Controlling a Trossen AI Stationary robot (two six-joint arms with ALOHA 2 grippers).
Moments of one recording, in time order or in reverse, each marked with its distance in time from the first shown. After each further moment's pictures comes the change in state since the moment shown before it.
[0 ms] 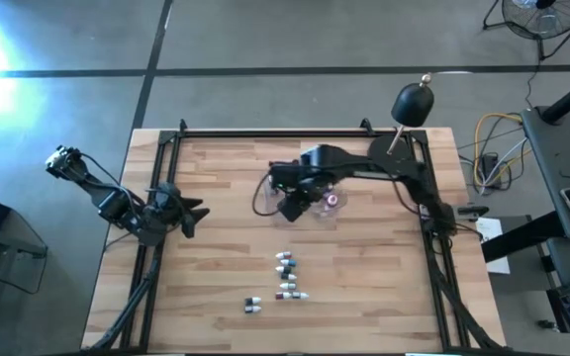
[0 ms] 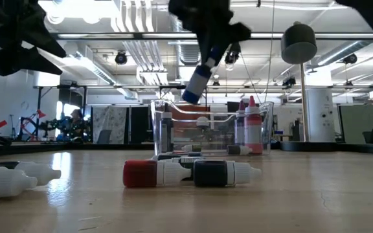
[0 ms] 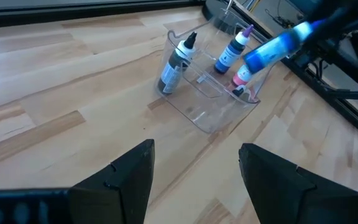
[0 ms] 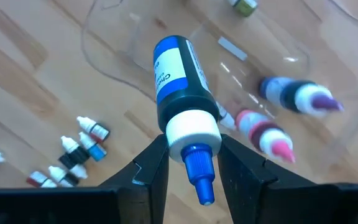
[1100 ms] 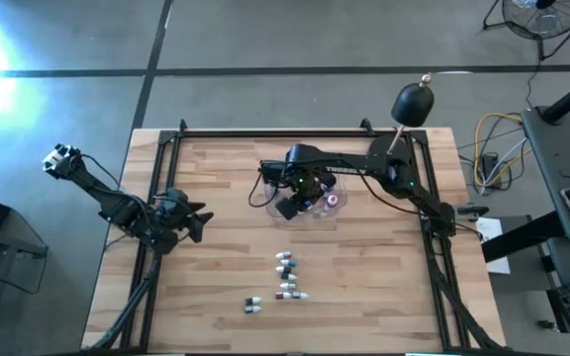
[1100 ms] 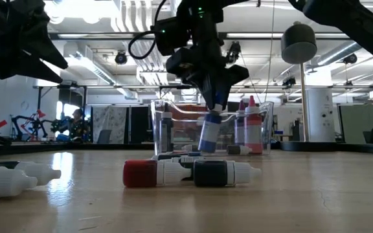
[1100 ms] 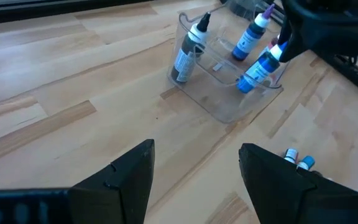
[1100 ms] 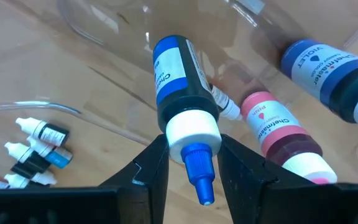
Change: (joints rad) left arm 0.000 0.059 0.000 0.001 0.000 -0.062; right arm -0.125 0.183 -0.059 -0.020 -0.209 -0.058
